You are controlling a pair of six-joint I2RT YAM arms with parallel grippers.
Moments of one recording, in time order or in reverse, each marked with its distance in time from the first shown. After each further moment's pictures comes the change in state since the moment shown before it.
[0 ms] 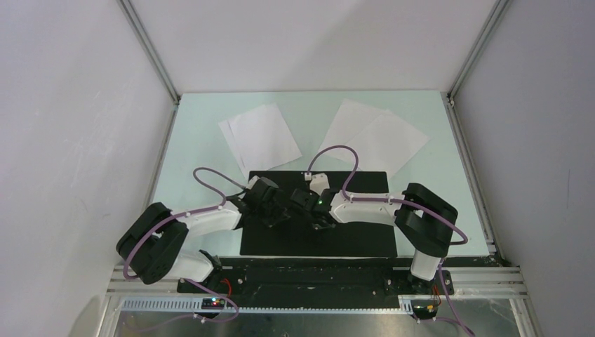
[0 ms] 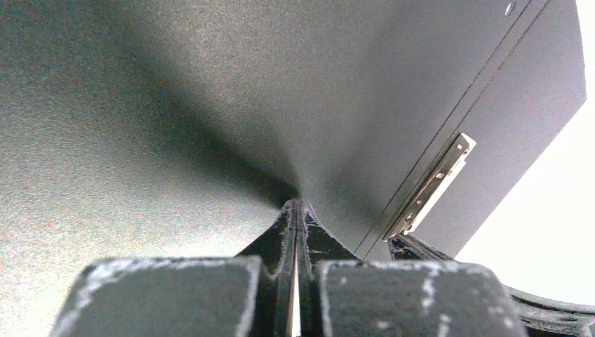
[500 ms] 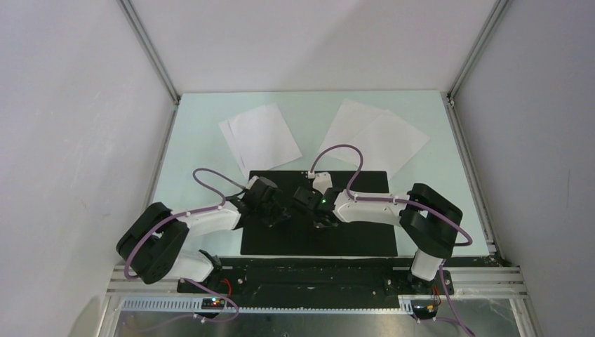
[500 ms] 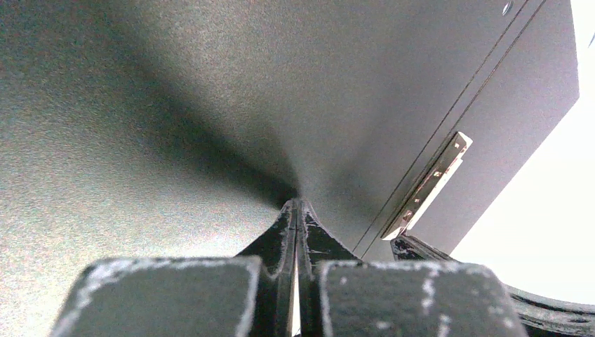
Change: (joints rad) left arm 0.013 0.001 -0.012 0.027 0.021 0.000; right arm -0.014 -0.027 -0.020 0.011 -0.008 0.016
